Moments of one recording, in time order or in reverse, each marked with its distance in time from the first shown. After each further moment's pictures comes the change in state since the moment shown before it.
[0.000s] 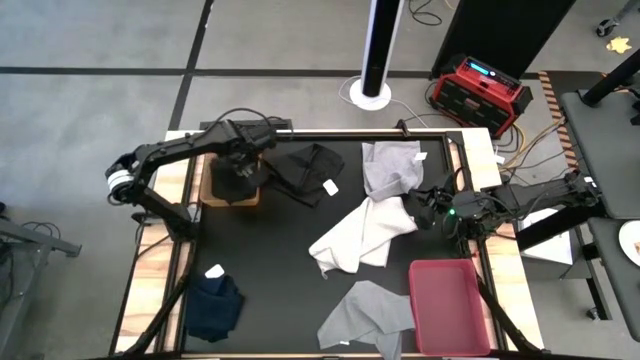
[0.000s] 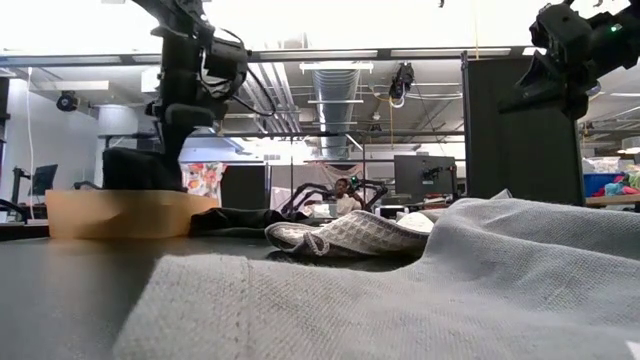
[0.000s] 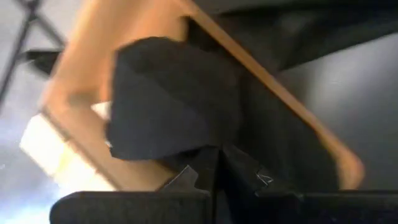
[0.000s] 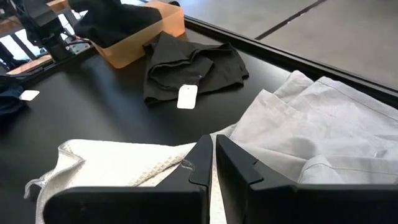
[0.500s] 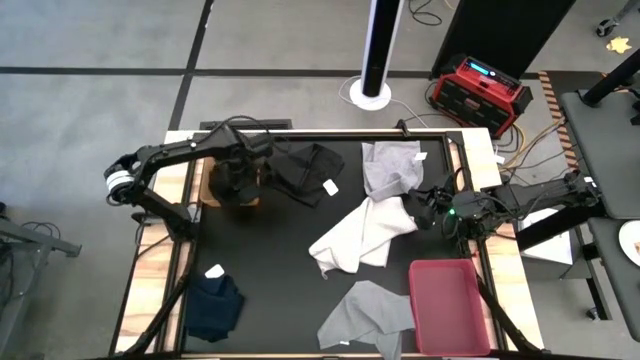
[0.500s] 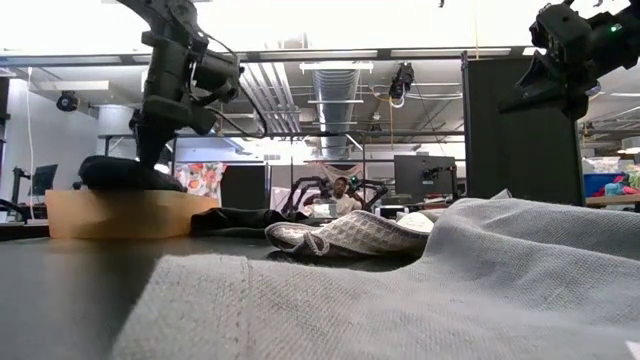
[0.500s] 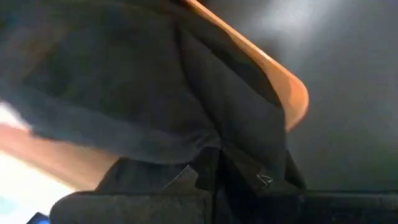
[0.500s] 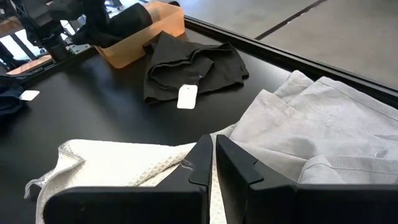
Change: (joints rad) left arm 0.001 -0.007 -0.095 -0.066 0.208 0.070; right arm 0.000 0.000 0.000 0.000 0.000 0.000
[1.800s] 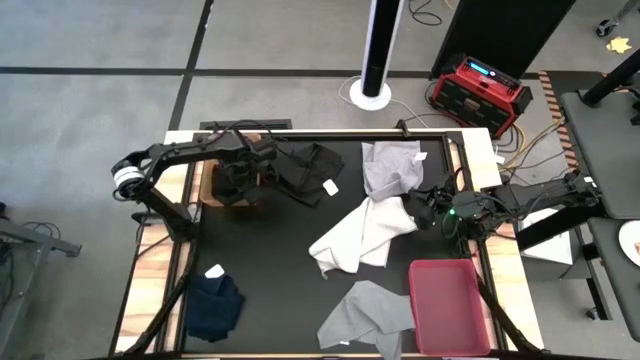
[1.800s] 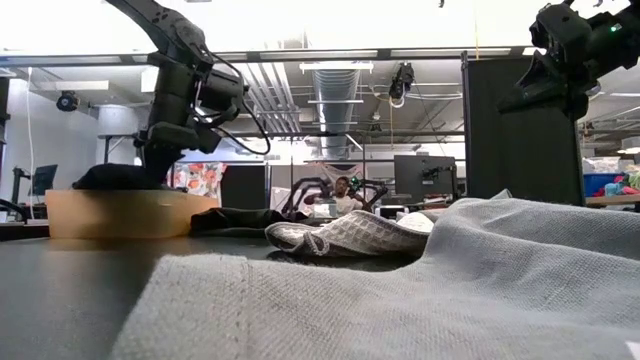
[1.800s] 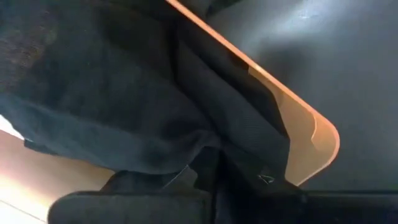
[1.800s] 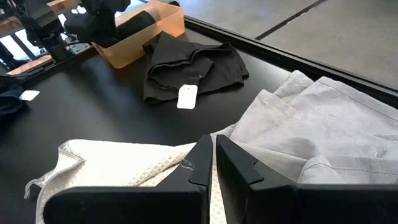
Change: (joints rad) left arm 0.010 0.064 -0.054 0.123 -0.029 -0.024; right arm 0.000 0.000 0.000 0.000 0.000 0.000
